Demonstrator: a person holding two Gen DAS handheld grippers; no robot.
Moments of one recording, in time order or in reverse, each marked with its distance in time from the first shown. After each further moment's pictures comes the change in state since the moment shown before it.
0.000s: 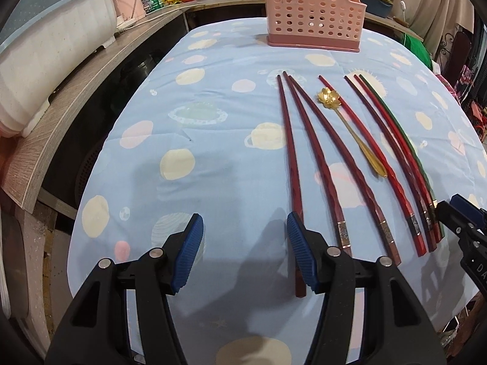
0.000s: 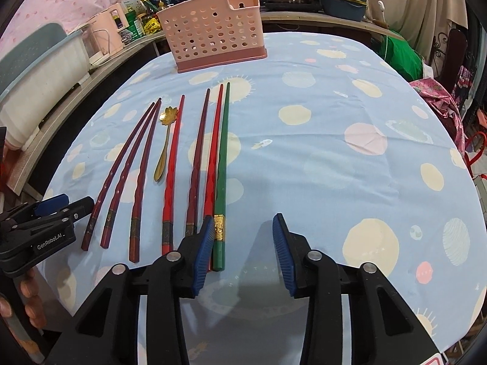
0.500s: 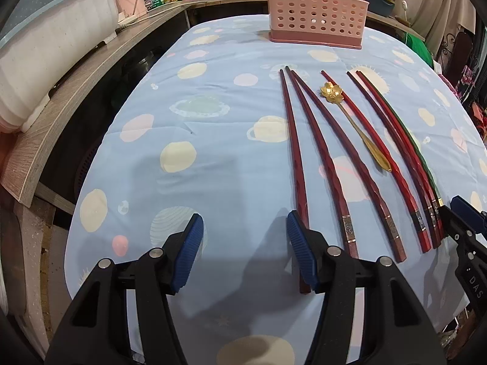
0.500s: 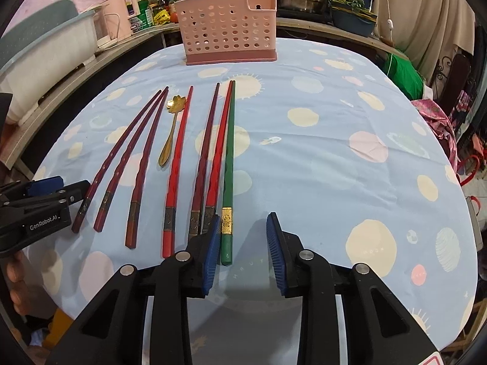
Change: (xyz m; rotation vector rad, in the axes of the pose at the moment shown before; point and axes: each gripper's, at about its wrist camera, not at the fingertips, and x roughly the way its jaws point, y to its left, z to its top) left arm 0.002 0.001 -0.003 -0.004 0.005 0.000; right arm -0.001 0.017 -0.009 -0.097 -0.022 -0.059
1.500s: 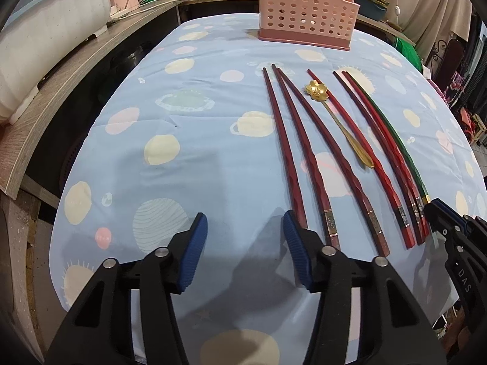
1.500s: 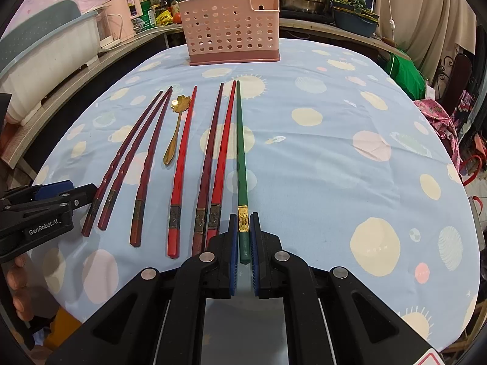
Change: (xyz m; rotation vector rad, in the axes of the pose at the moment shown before) left arm -0.002 -0.003 -0.005 -0.015 0.002 -0.086; right arm -0.001 0.002 -0.002 0.002 -0.001 0.018
